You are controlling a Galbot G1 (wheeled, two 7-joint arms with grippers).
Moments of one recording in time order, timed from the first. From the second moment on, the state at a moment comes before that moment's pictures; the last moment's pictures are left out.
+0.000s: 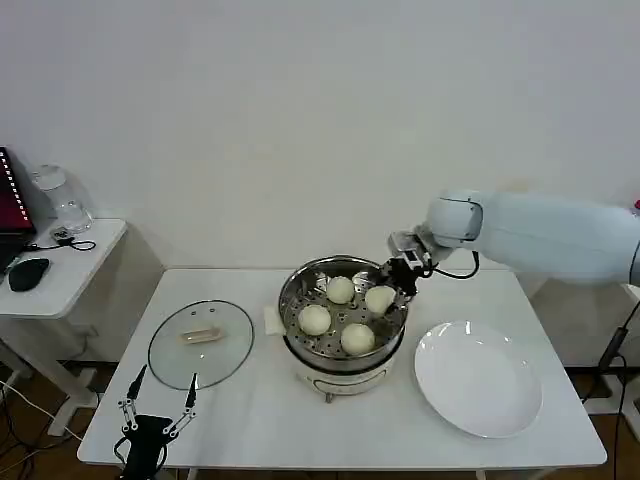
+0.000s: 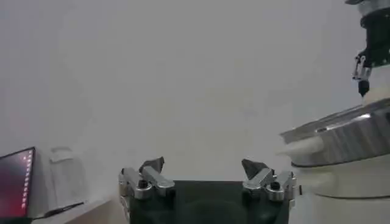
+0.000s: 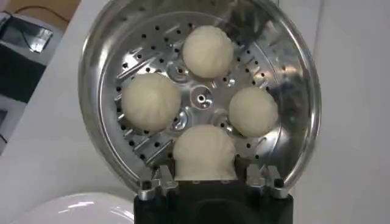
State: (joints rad) left arm 1.65 -1.38 -0.73 -1.76 0.04 -0.71 0.06; right arm 0.71 0.95 -1.60 1.34 0.61 -0.16 -0.88
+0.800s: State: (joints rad) left arm 1.65 -1.37 -0.72 -1.76 0.04 -0.70 0.06; right arm 0.69 0.87 -1.47 1.34 0.68 -0.15 -0.81
